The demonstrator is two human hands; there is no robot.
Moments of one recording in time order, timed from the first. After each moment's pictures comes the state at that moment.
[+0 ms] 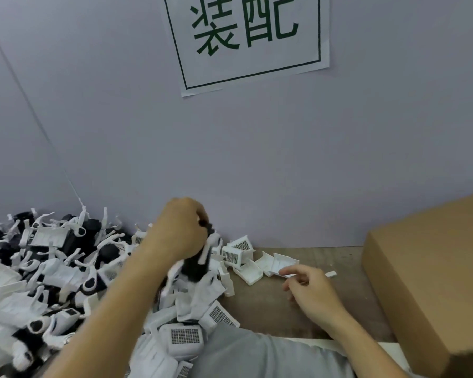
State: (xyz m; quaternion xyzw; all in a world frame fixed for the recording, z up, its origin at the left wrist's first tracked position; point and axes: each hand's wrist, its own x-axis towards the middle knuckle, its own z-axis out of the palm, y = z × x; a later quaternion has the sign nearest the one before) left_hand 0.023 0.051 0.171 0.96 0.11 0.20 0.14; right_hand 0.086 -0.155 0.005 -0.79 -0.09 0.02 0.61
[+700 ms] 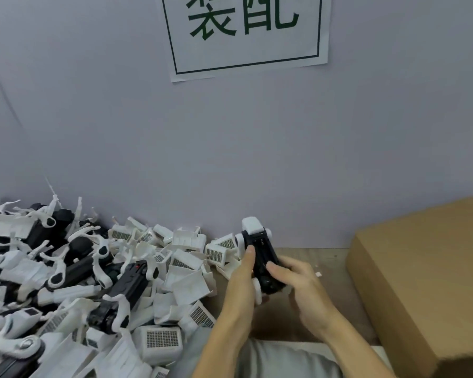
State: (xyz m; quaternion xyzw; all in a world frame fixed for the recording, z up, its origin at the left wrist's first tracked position) left_hand 0.054 -0.044 0.030 0.56 0.11 0.06 0.82; right_hand 0.090 -0.160 0.012 -0.61 -0.24 0.09 0.75
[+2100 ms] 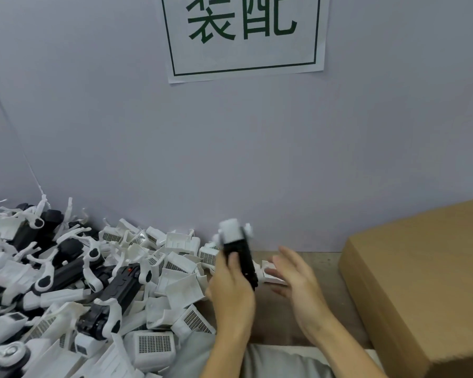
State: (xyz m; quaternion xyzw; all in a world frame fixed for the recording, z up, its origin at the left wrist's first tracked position) left_hand 0.062 -0.045 0.019 0.70 0.16 0.33 0.62; right_hand 0.092 -0.154 0.008 -0.63 -0.08 0.03 0.77
